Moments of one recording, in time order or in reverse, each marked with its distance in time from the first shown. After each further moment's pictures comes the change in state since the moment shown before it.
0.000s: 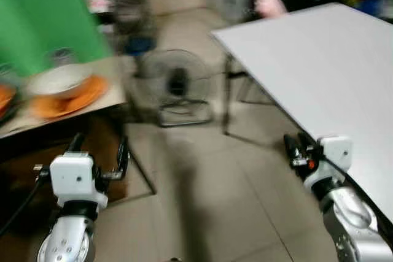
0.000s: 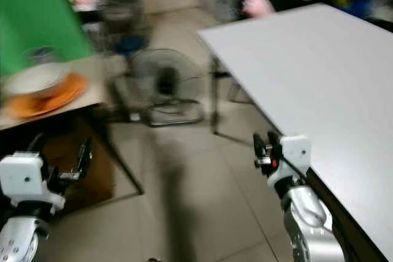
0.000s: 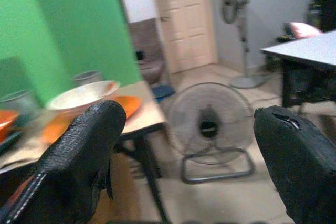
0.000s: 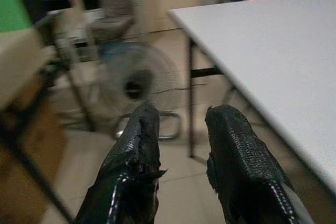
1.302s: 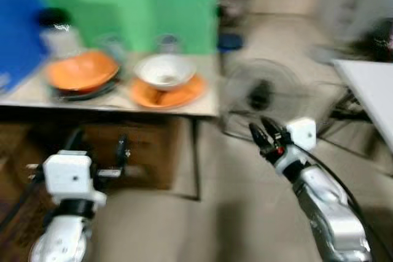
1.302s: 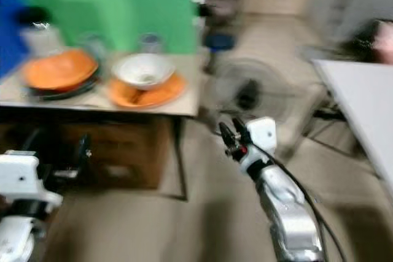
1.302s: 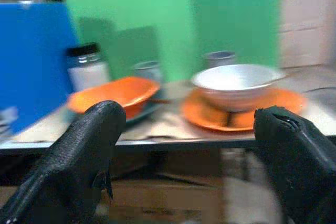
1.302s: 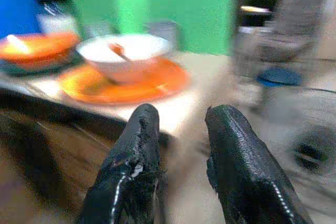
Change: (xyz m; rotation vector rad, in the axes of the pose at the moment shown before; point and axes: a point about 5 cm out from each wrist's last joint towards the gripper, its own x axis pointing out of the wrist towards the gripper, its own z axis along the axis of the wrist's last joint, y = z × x) left arm 0.001 0.006 0.010 0.030 -0.035 -0.008; right arm 0.040 0.050 0.022 0.039 -0.095 0.264
